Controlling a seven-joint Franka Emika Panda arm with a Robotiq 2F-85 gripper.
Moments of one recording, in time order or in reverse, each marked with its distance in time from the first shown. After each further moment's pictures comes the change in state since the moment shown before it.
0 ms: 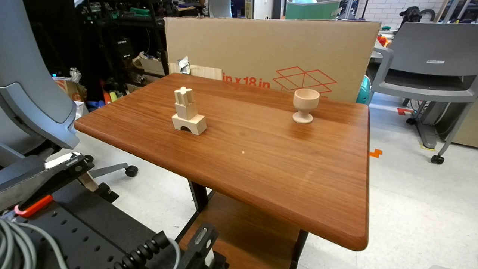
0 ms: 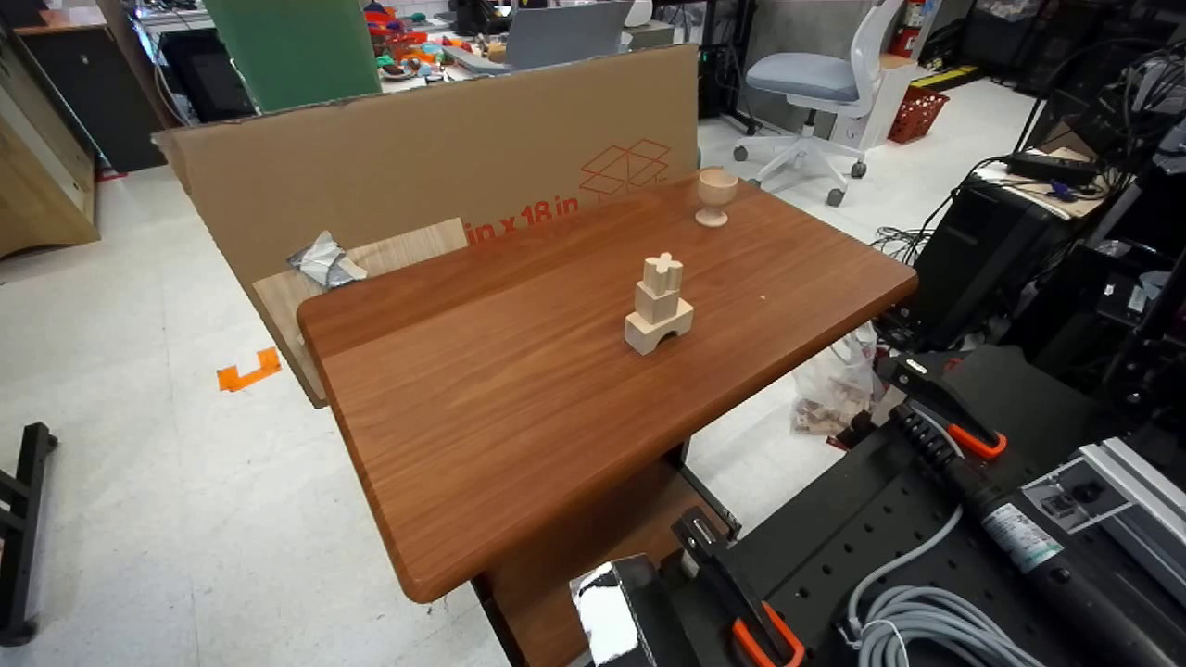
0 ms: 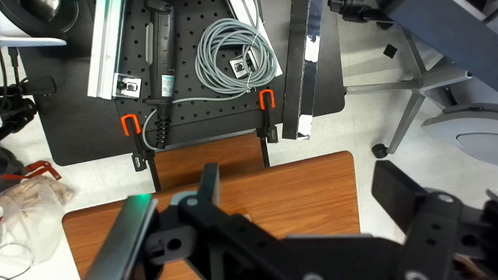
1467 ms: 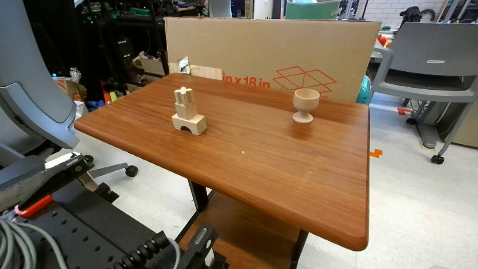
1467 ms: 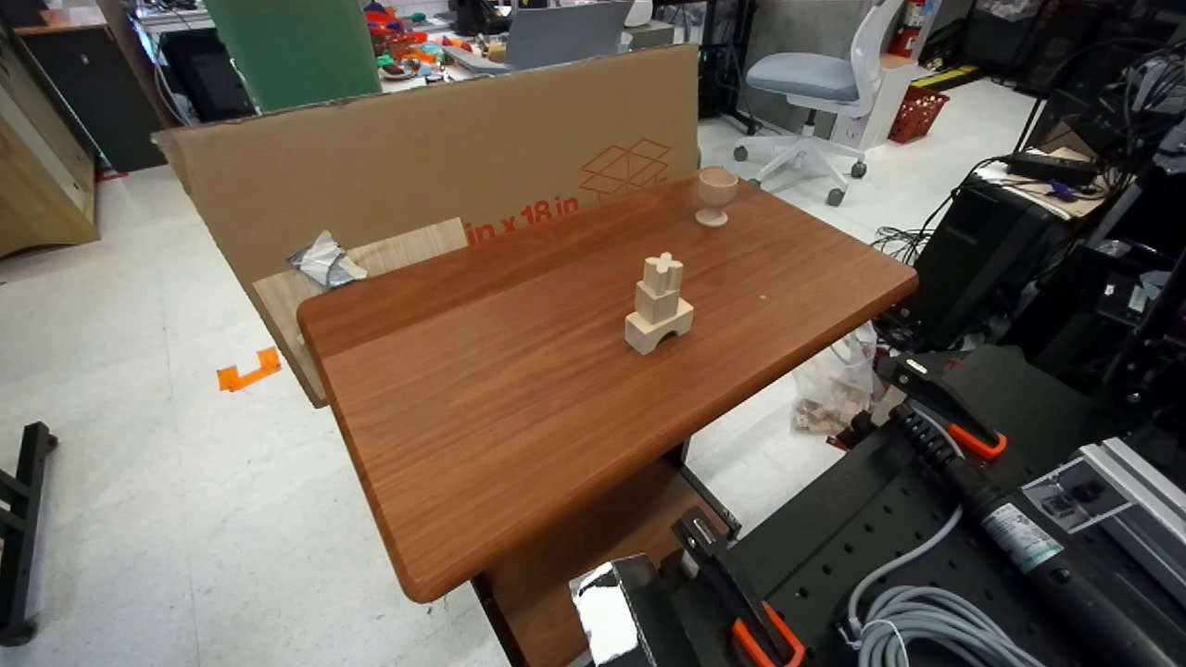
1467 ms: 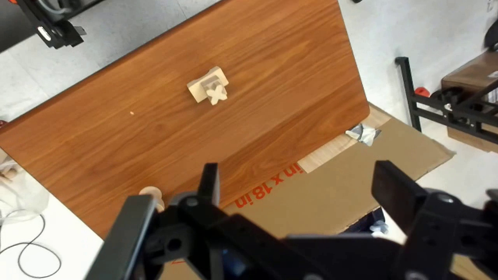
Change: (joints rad) arm -0.034 0.468 0.001 0.181 0.097 0.567 0.177
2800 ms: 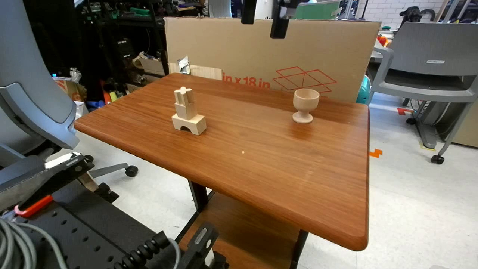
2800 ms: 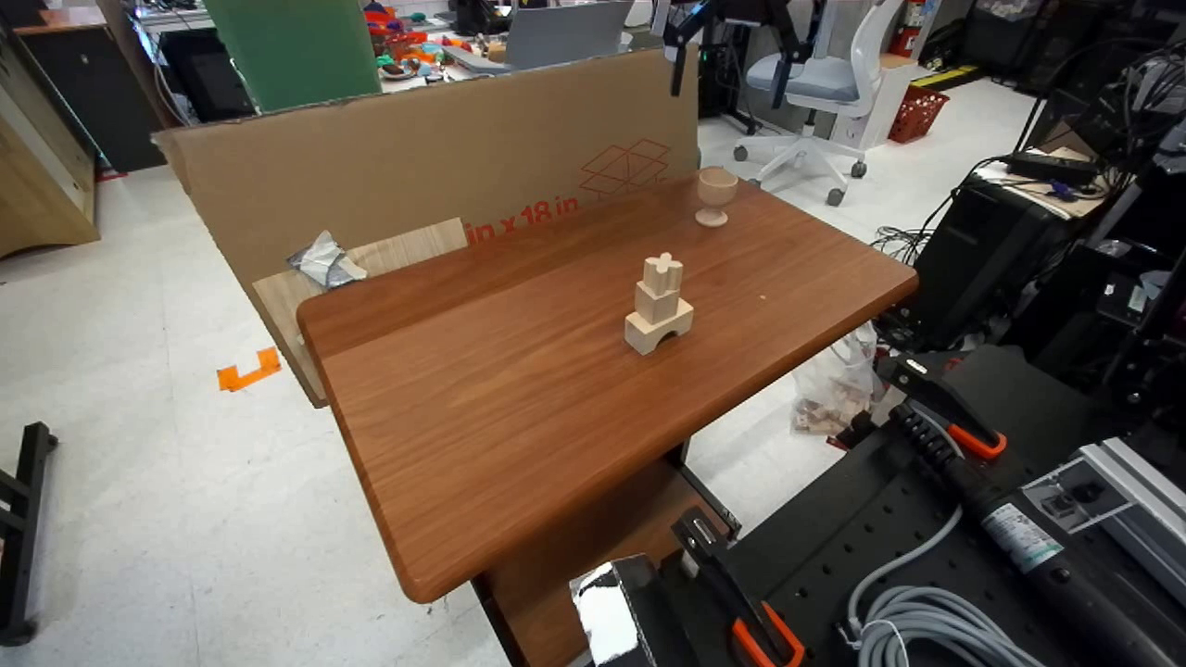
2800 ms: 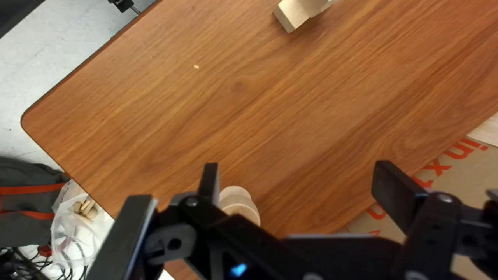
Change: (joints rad) arm -0.058 0.666 -0.101 0.398 -0.091 0.016 0.038
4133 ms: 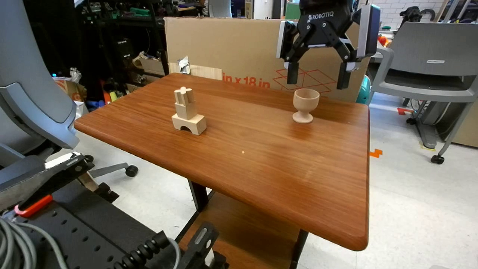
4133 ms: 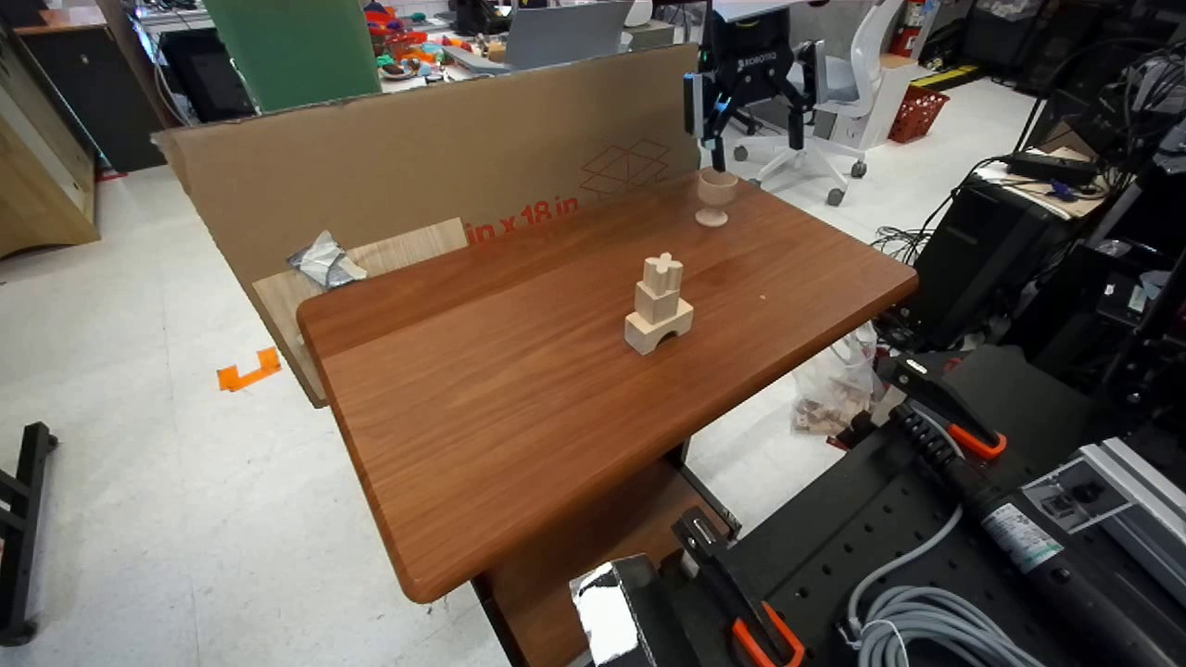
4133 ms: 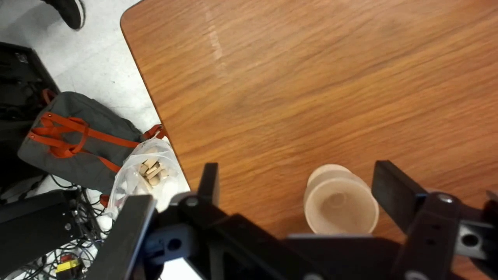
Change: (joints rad) arm 0.008 0.352 -0.065 0.358 -0.261 -0.169 -0.109
